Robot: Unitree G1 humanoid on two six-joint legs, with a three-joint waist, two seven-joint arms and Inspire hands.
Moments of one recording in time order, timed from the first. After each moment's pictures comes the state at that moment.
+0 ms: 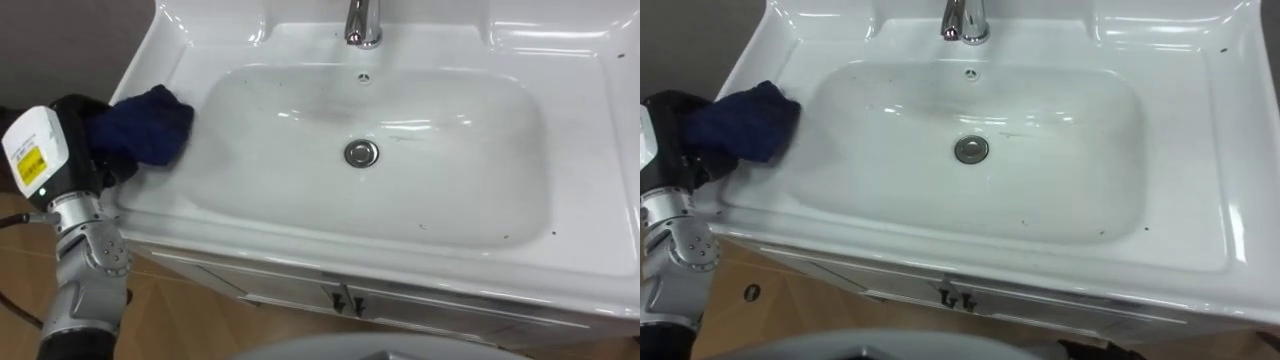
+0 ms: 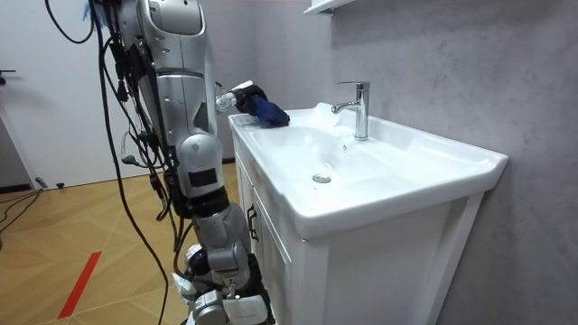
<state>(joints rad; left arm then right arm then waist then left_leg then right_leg) 0.12 0.33 0.16 0.32 0.69 -0.01 0.54 0.13 -0.32 -0.11 1.36 0.47 0.05 0.24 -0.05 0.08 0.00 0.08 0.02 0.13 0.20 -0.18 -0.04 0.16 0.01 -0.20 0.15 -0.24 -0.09</state>
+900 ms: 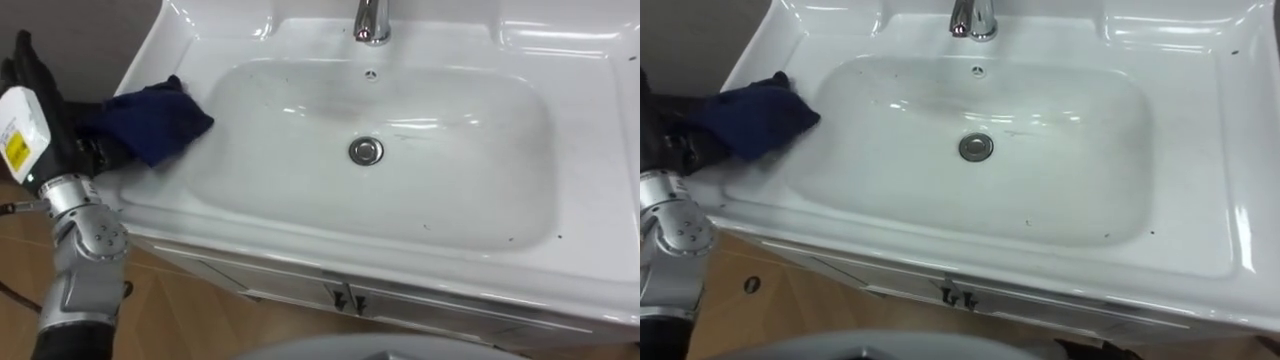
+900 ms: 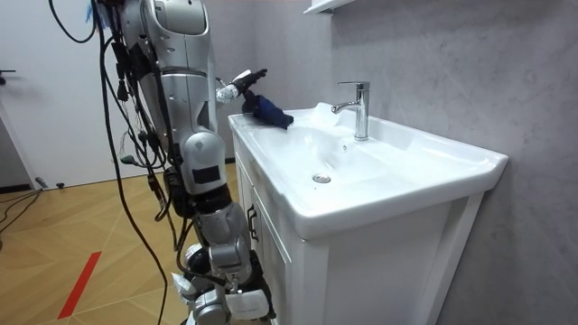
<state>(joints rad) 0.11 0.33 0.16 0.14 0.48 -0.03 0.53 0.11 -0.30 -0.11 1.36 0.46 0.04 0.24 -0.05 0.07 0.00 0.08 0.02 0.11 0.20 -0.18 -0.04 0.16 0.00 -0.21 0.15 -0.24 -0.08</state>
